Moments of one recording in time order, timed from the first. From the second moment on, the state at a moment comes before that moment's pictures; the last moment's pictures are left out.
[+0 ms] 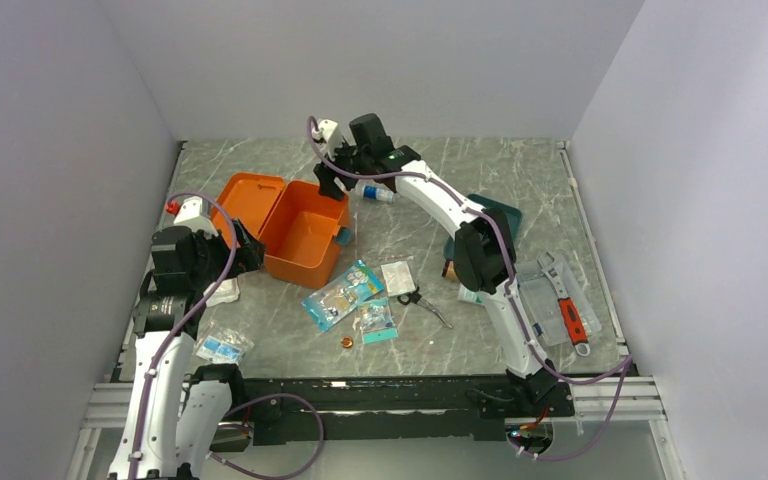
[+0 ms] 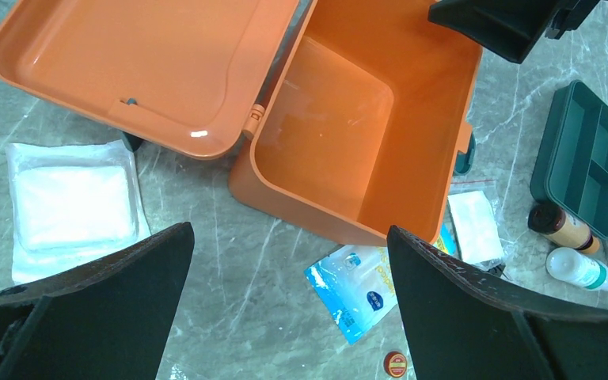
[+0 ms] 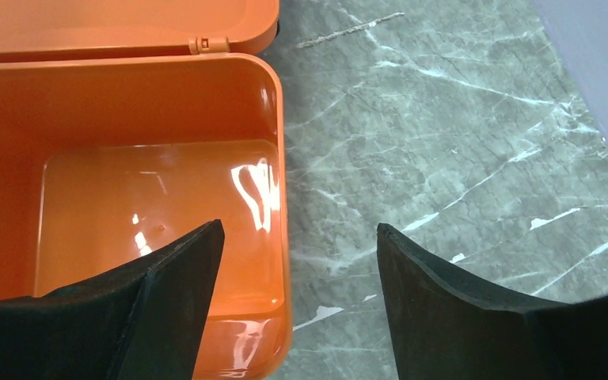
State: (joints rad) left arm 0.07 0.69 0.74 -0.54 0.21 -0.33; right arm 0.64 2.37 2.23 -0.43 -0.48 -0.33
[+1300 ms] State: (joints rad) left arm 0.07 0.69 0.74 -0.54 0.18 -0.33; right arm 0.71 2.41 2.17 -0.33 -0.21 -0.12
